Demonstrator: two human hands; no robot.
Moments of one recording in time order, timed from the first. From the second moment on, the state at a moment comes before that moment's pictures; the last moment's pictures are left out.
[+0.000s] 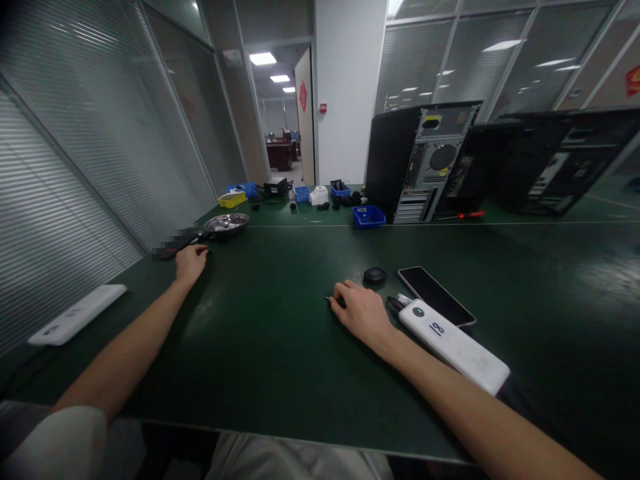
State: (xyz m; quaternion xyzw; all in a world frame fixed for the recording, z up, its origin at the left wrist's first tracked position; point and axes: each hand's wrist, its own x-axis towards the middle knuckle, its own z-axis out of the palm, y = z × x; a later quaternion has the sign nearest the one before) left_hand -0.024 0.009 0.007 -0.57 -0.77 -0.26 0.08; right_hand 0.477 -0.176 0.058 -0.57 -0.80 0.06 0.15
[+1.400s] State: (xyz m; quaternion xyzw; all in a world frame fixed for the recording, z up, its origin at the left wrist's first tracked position) left_hand -0.013 0.000 0.015 -0.60 -0.77 -0.19 0.14; right_hand 0.478 -0.176 0.056 -0.57 -0.80 0.07 0.16
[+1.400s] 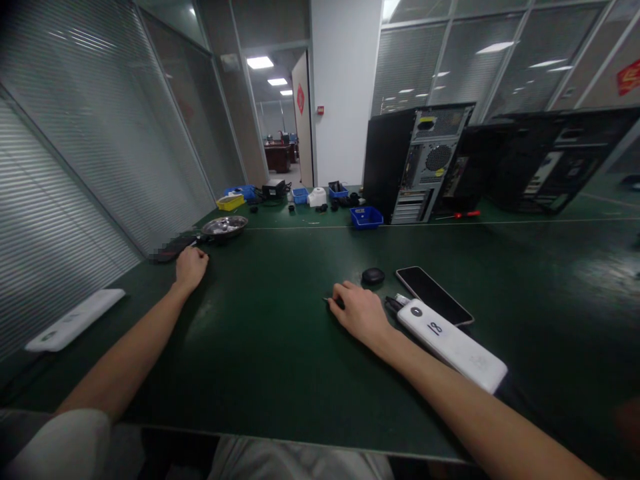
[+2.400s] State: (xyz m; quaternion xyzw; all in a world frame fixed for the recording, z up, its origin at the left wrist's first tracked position) left_hand 0.241 -0.132 0.041 -0.89 -0.31 -0.25 -0.22; right_hand 0.471 -0.179 0.051 -0.60 -0.77 0.05 0.19
